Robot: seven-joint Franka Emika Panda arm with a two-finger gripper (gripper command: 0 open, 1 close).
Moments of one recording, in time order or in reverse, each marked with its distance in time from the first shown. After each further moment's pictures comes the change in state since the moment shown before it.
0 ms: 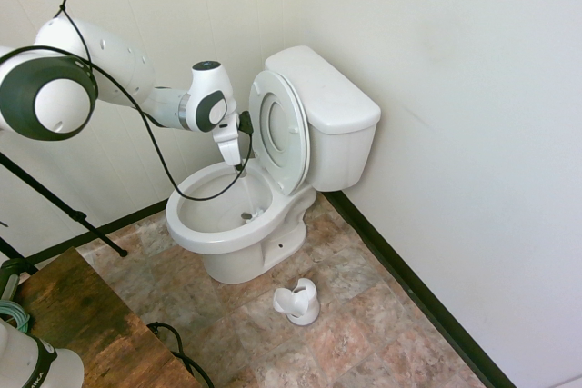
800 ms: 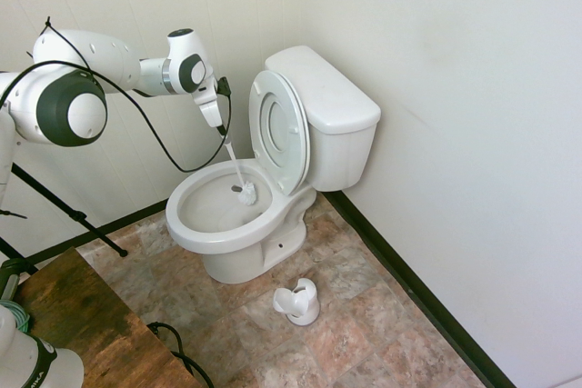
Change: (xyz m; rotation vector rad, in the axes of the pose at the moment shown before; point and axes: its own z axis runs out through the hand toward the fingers) arm -0.130 -0.050 -0.051 0.046 0.024 -0.081
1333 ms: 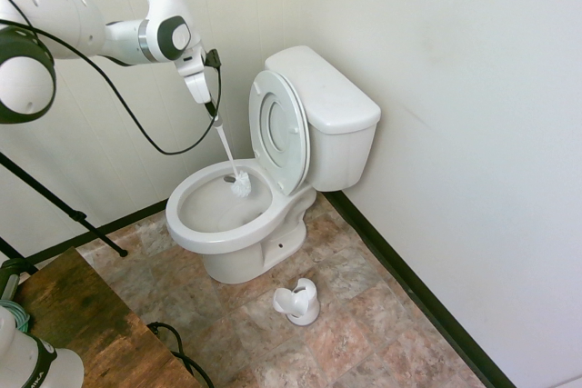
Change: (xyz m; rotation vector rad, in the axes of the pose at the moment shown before) arm 0.057 0.046 -0.143 0.004 0.001 -0.006
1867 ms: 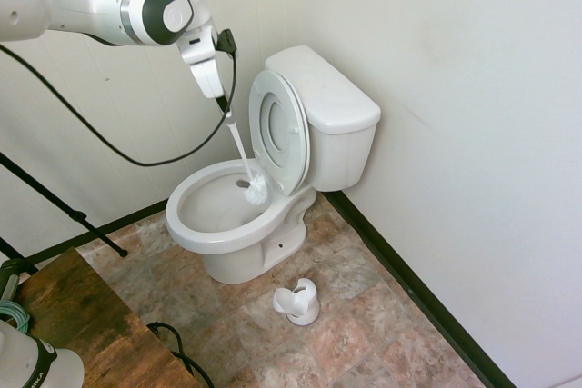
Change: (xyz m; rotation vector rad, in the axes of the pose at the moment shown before) arm 0.186 0.102 -0.060 0.003 -0.002 0.072
